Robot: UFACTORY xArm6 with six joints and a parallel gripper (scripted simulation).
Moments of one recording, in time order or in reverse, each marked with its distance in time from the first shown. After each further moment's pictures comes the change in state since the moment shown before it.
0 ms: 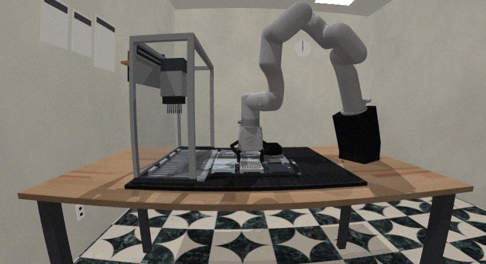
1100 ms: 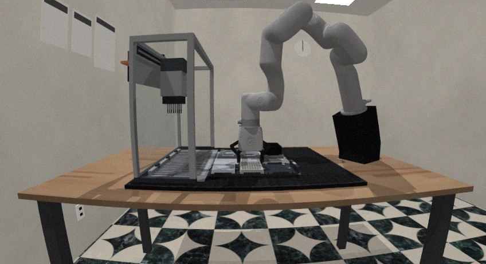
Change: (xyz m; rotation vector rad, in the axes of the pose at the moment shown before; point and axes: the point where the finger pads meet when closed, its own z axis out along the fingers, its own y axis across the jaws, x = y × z) arm -0.005 0.000 0.000 0.000 0.000 0.000
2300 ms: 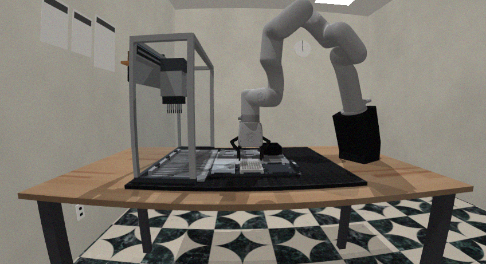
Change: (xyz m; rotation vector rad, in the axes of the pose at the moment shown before) arm 0.010 0.000 -0.016 0.001 -0.001 0.000
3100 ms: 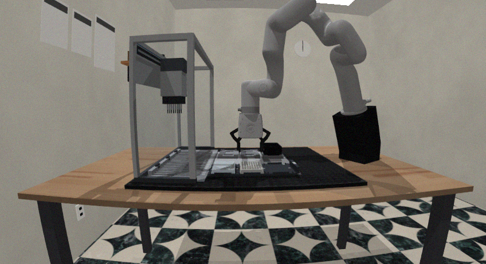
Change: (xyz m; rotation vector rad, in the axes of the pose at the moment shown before) arm 0.000 0.000 -0.036 0.001 -0.001 0.000
